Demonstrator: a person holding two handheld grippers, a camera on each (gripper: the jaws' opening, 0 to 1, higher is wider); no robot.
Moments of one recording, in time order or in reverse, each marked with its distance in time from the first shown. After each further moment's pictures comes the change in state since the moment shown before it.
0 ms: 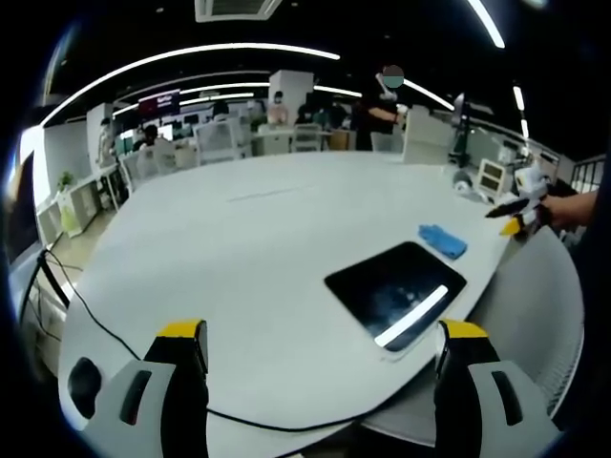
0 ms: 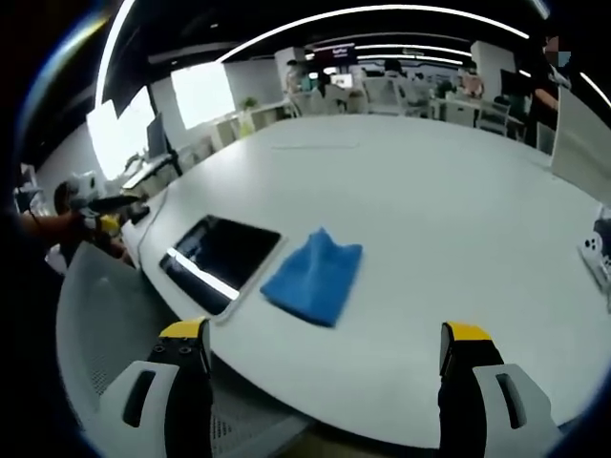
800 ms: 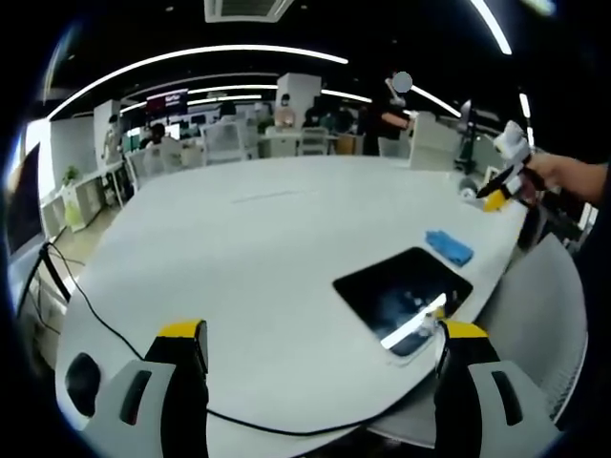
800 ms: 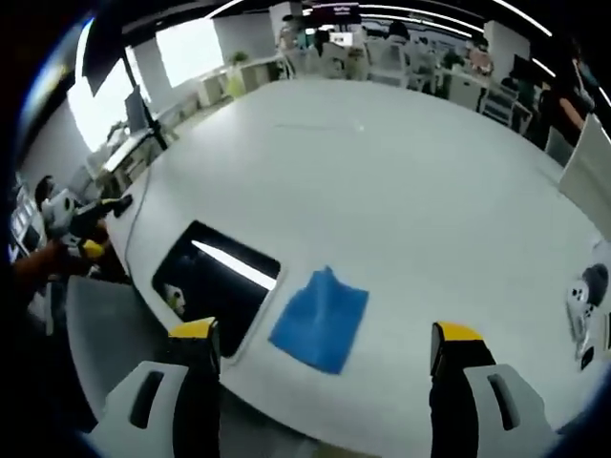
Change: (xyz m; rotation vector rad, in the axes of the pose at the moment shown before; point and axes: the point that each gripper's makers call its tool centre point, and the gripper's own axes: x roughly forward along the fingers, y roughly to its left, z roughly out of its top) left arm 0.003 0.011 0.001 -0.030 -0.018 0.015; right arm 0.030 0.013 0.085 -0.068 0.220 -0.068
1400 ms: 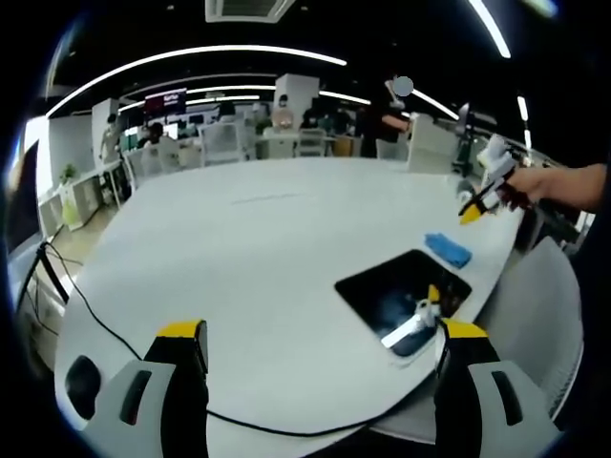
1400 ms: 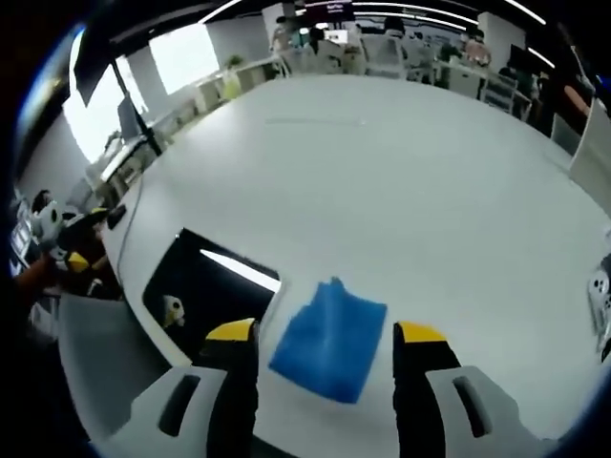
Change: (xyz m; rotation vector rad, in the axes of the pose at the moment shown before) left arm -0.001 0.006 0.003 -0.006 -0.005 -0.015; right arm 0.055 0.005 -0.011 0.082 0.014 0.047
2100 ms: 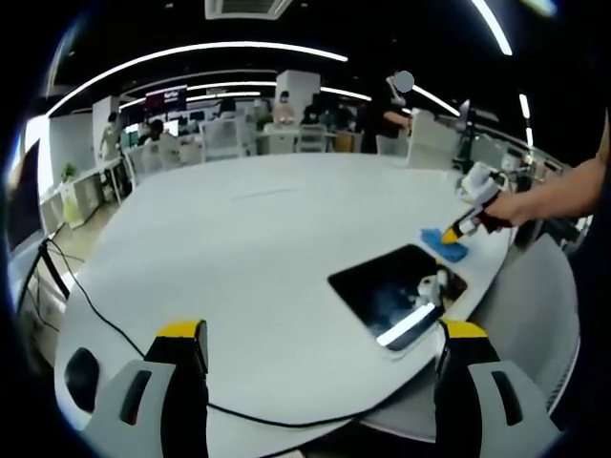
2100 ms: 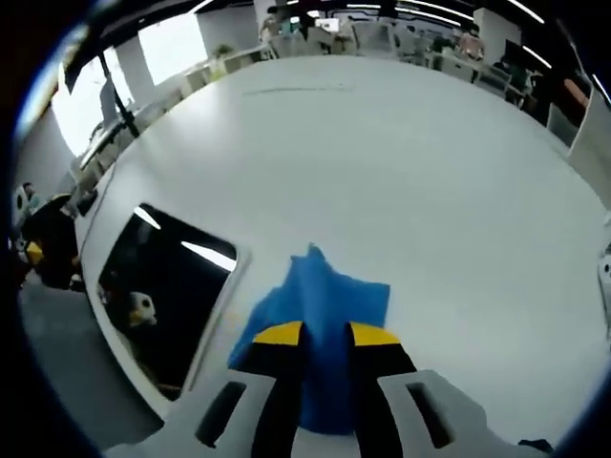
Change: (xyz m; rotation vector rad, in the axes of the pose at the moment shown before) left arm -0.006 -0.011 -0.006 -0.002 0.022 0.002; right arm 0.054 -0.015 -0.029 0.014 0.024 -0.076
